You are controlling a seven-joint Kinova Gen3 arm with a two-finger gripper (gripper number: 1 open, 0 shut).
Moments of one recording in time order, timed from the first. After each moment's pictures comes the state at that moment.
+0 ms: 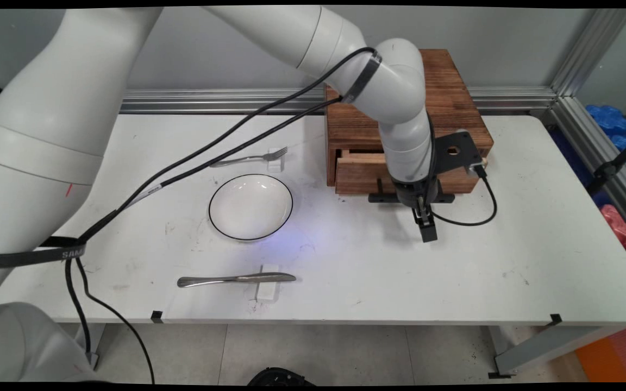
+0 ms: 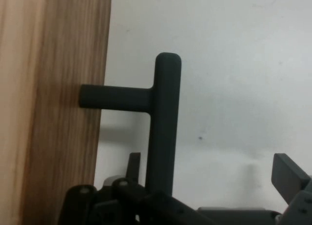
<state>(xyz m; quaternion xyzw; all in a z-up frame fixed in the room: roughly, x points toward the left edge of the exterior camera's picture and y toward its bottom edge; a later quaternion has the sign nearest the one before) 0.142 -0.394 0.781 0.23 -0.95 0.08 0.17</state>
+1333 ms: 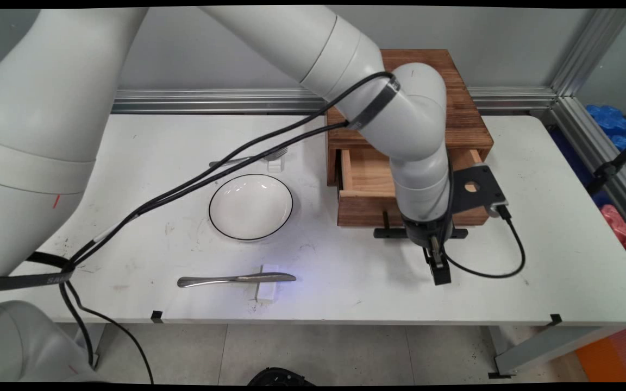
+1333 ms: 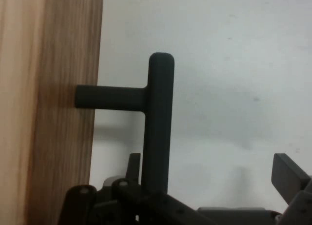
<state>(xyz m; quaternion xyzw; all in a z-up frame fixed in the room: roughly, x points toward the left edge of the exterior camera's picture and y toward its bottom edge) 0.105 -0.318 0.791 0.23 -0.96 0.06 0.17</state>
